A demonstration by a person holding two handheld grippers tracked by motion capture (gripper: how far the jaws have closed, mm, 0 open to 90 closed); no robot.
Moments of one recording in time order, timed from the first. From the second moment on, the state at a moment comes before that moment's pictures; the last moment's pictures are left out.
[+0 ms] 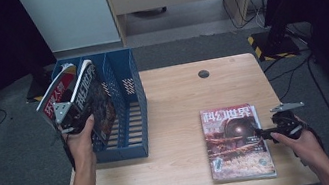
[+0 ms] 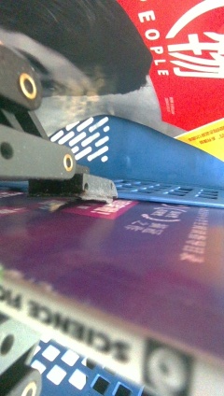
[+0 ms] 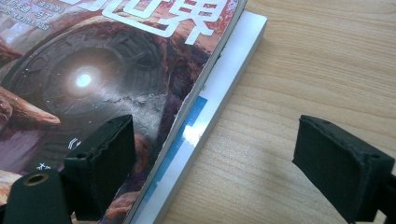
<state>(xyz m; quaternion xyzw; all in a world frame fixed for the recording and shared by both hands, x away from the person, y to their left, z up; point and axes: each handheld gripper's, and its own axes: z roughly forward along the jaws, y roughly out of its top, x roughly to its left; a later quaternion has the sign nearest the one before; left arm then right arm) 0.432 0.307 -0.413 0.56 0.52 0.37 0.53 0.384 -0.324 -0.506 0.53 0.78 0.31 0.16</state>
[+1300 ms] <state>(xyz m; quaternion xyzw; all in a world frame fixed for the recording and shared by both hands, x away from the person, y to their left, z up) 0.349 0.293 -0.434 0.59 0.51 0.37 0.50 0.383 -0.314 -0.503 0.51 0.79 0.31 0.16</state>
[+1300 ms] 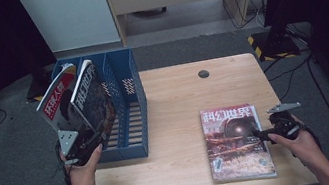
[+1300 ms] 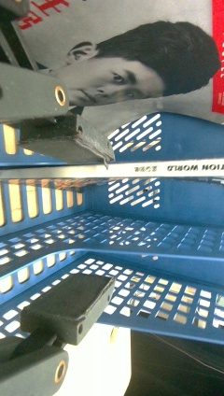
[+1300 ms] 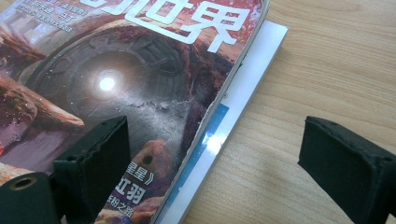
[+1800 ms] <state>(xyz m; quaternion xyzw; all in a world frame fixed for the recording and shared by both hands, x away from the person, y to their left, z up) 0.346 0.253 -0.437 0.64 0.47 0.33 0.51 0.382 -0.311 -0.502 0.50 0.79 0.31 0.16</state>
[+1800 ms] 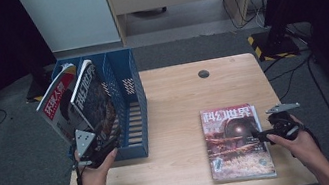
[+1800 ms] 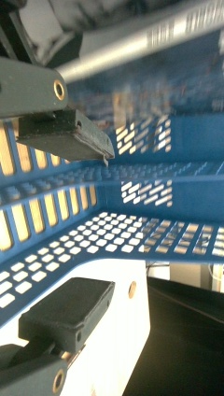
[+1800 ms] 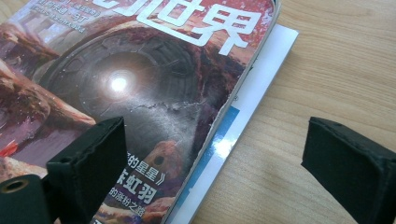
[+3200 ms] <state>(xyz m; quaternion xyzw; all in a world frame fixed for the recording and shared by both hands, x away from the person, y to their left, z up) 0.386 0.139 -0.454 0.73 0.39 0.23 0.52 0.379 -0.306 -0.498 0.48 0.79 0.33 0.18</state>
